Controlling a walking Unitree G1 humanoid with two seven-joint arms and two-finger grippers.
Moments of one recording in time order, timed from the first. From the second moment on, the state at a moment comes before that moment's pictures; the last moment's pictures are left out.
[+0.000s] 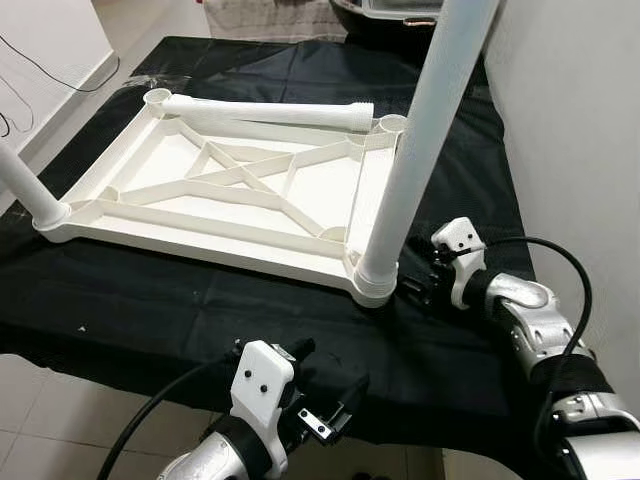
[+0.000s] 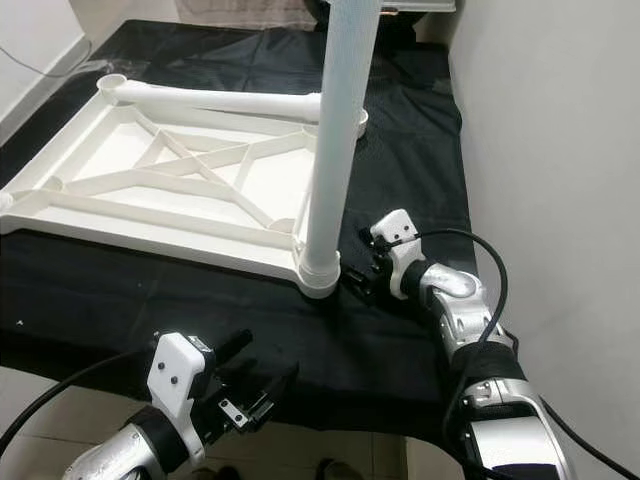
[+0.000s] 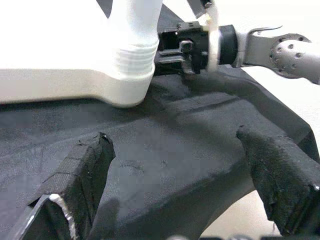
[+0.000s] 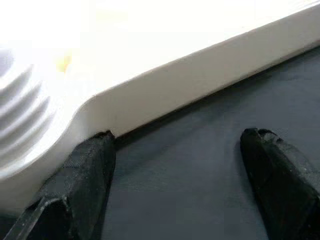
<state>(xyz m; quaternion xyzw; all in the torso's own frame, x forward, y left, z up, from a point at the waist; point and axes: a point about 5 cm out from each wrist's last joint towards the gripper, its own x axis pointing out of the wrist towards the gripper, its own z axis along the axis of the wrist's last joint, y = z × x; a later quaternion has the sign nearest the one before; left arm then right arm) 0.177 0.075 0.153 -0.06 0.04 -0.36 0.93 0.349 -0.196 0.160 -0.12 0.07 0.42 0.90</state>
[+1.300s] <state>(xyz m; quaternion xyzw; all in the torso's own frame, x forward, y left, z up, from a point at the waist) 0.200 0.078 0.141 -0.02 0.01 -0.34 0.94 0.314 -0.212 0.136 -0.11 0.14 0.48 0.86</state>
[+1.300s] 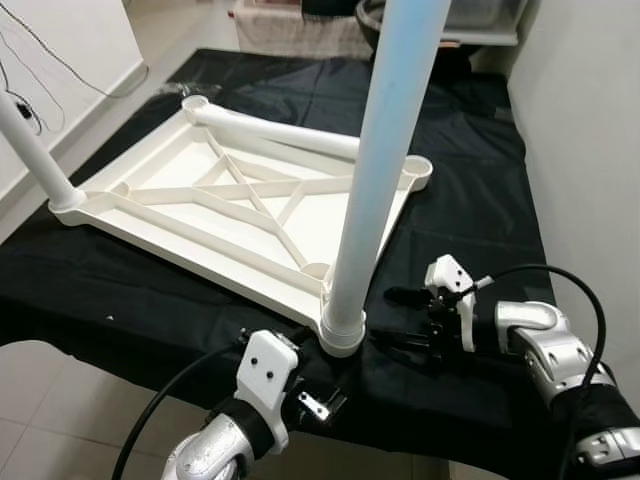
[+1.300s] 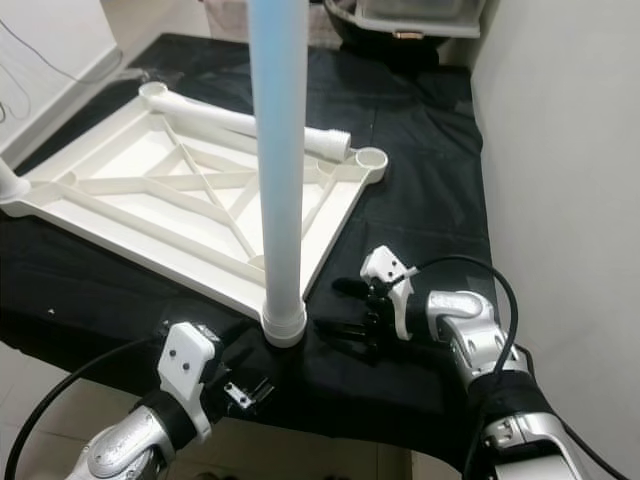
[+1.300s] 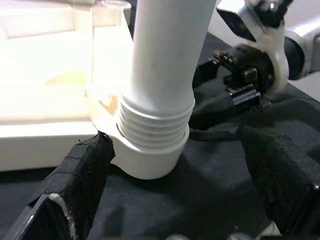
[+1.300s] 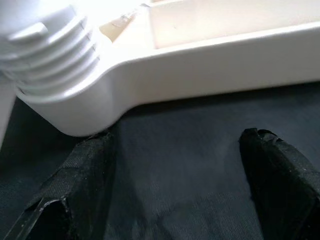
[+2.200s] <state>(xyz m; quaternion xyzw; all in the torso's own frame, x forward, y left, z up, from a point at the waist) 0.203 0.085 0.125 -0.02 0.02 -0.33 0.94 0.290 -0.219 0.170 -0.01 0.09 0.56 0.82</state>
